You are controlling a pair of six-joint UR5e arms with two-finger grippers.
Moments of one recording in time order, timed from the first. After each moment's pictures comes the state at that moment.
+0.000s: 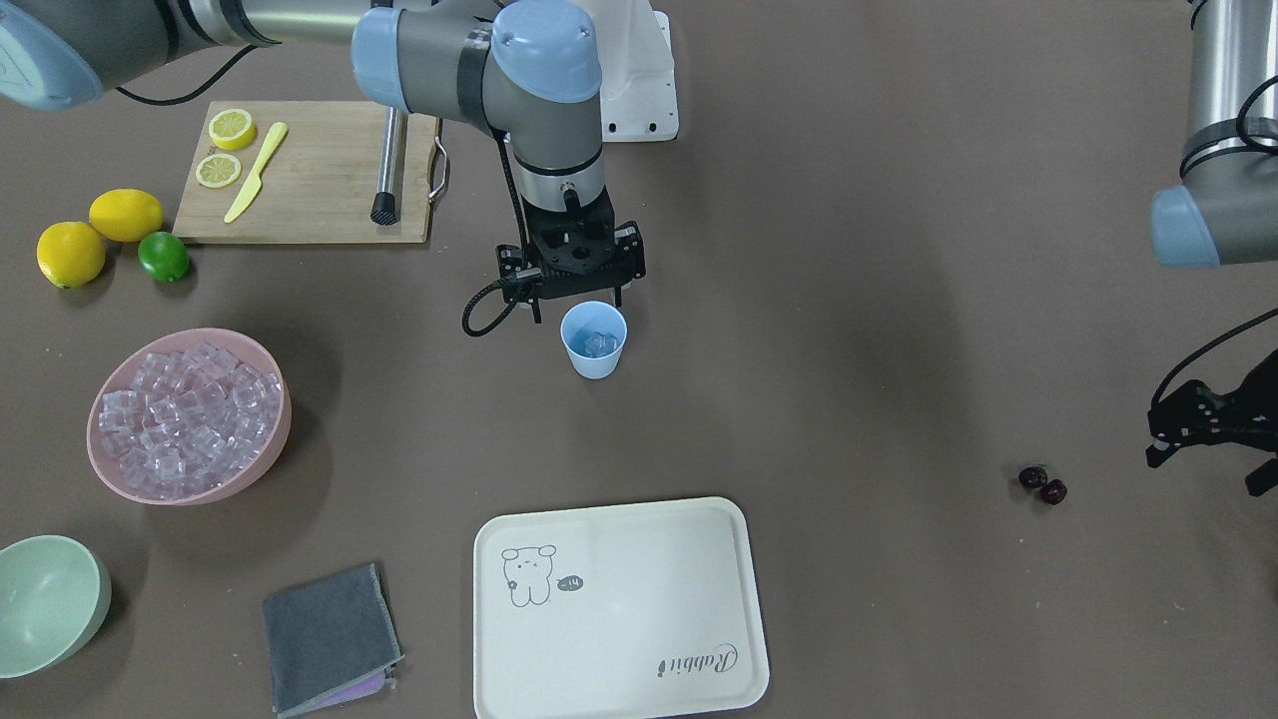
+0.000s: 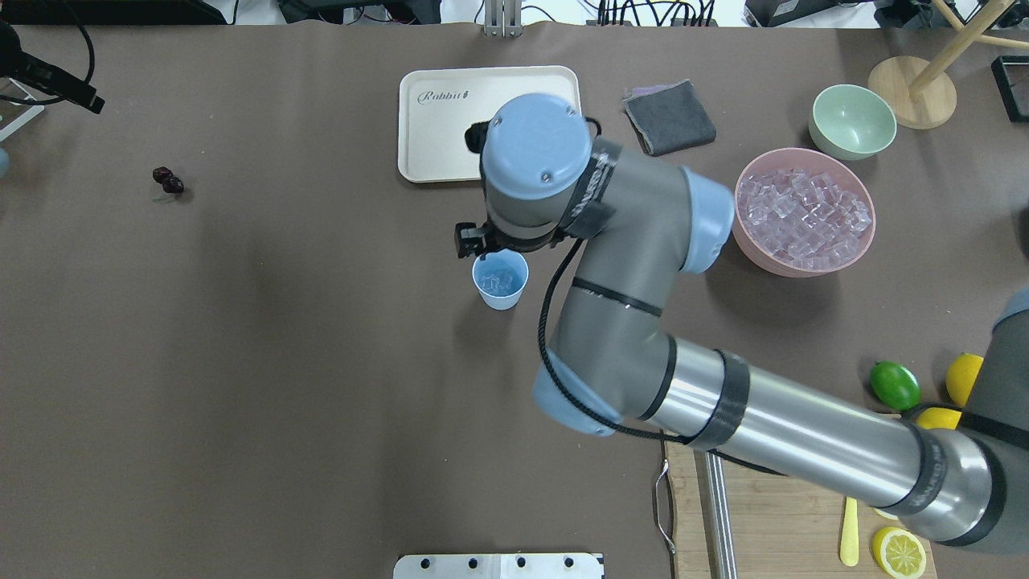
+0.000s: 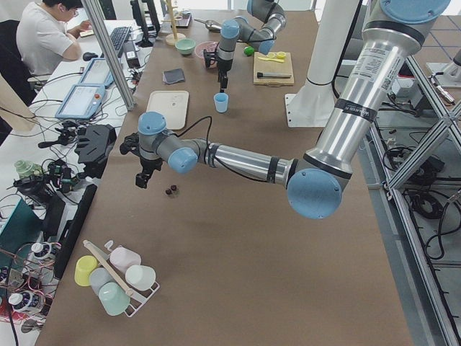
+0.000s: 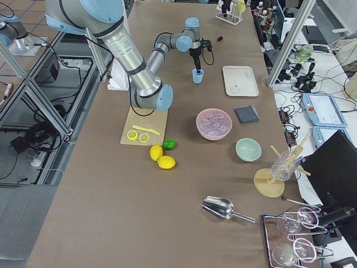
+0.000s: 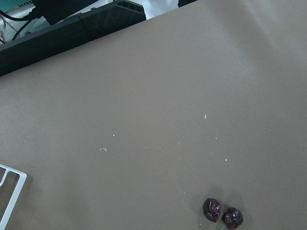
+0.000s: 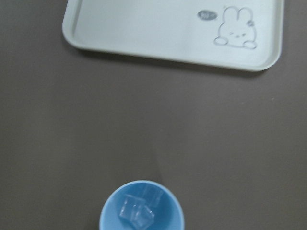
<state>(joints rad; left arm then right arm) -1.24 -1.97 -1.34 -2.04 -2.19 -0.26 0.58 -0.74 1.64 -1.65 1.81 1.00</state>
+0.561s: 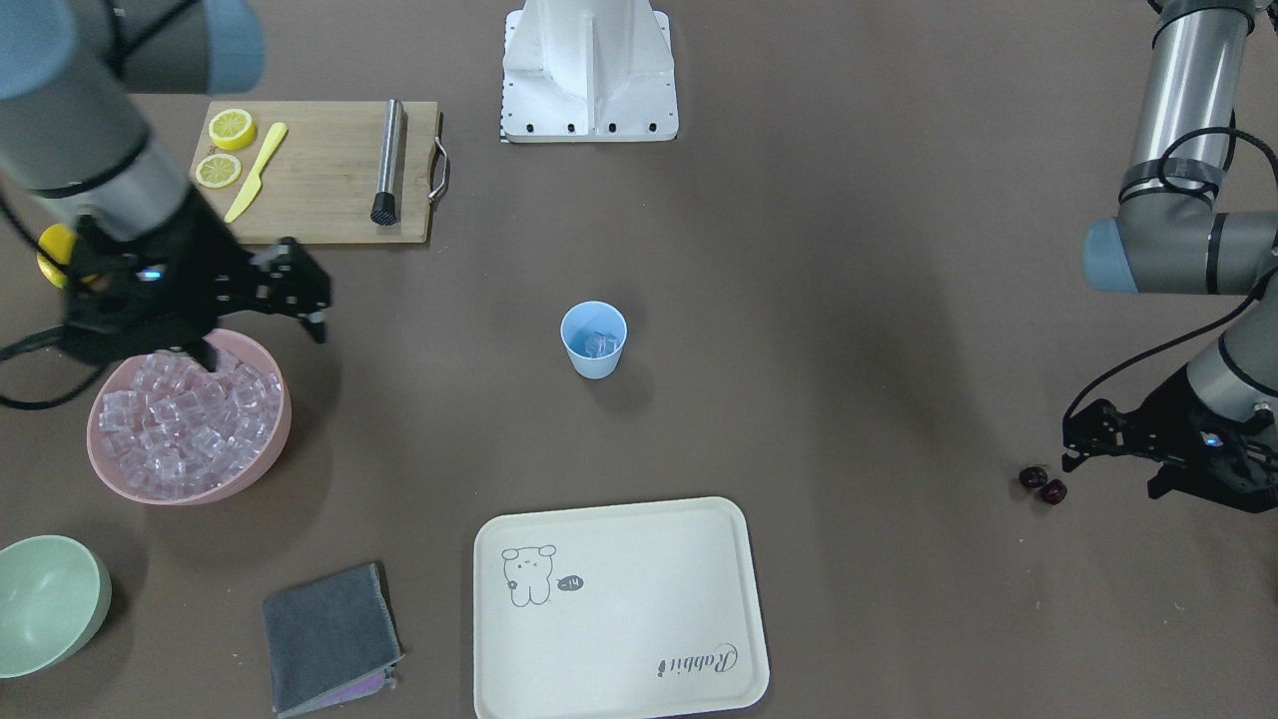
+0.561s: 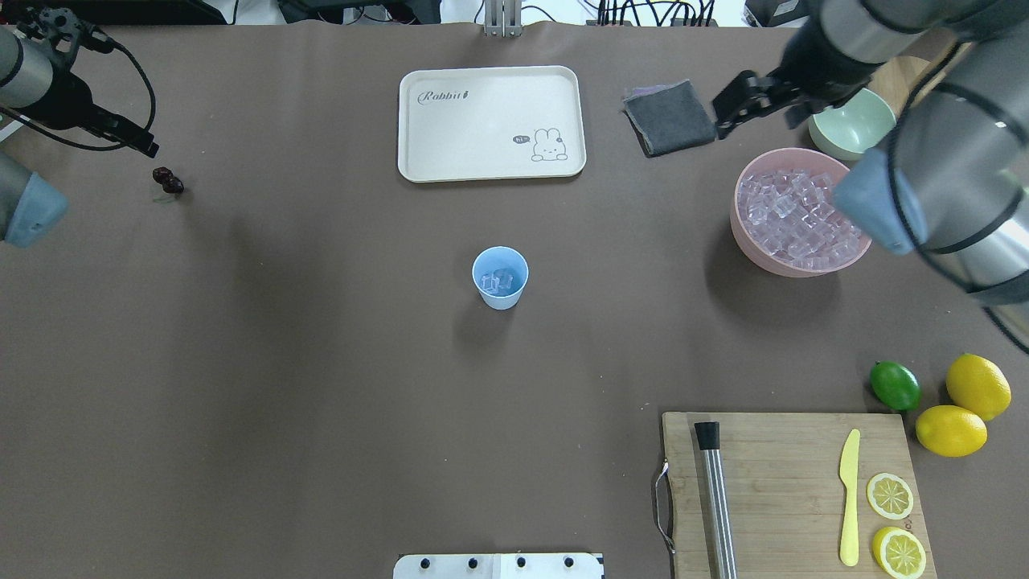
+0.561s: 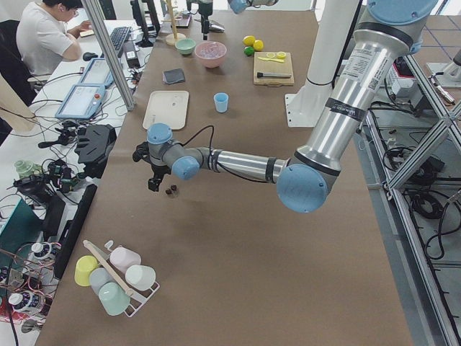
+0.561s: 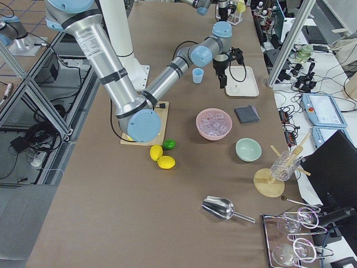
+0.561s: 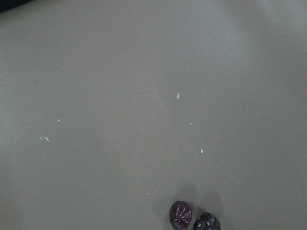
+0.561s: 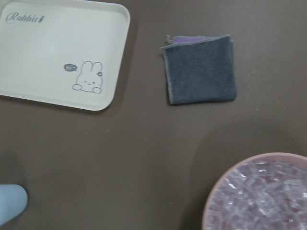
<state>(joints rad) -1.13 -1.97 -1.24 -2.15 -2.17 -0.36 1.08 -1.10 1.86 -1.66 2.24 0.54</state>
